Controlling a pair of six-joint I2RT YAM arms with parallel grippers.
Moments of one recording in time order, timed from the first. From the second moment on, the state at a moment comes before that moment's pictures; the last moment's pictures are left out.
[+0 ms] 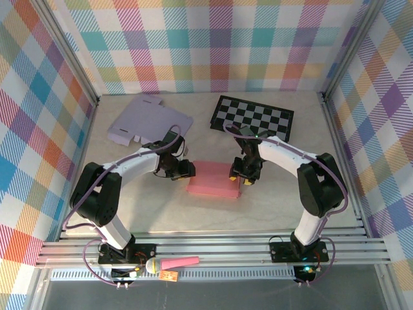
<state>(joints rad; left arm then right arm) -0.47 1.66 1.03 -0.59 0.31 -0.53 0.53 1.75 1.22 -0.96 -0.26 0.75</state>
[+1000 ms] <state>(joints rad) -0.47 1.67 0.97 -0.50 0.34 -0.55 0.49 1.78 1.13 -0.80 -0.40 0.70</state>
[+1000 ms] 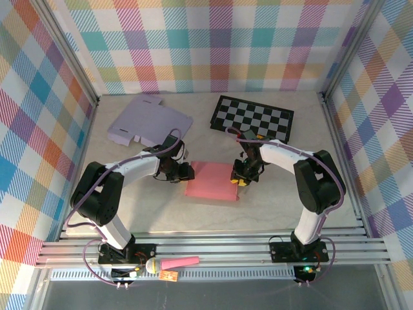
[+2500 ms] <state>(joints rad) -0.47 1.67 0.96 -0.47 0.33 -0.58 0.45 1.81 1.12 -0.78 -0.50 0.62</state>
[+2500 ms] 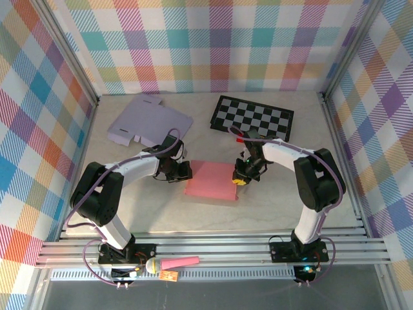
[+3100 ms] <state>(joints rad) -0.48 1.67 0.96 -0.46 0.35 -0.58 0.36 1.83 1.08 -0.64 -0.57 0.54</state>
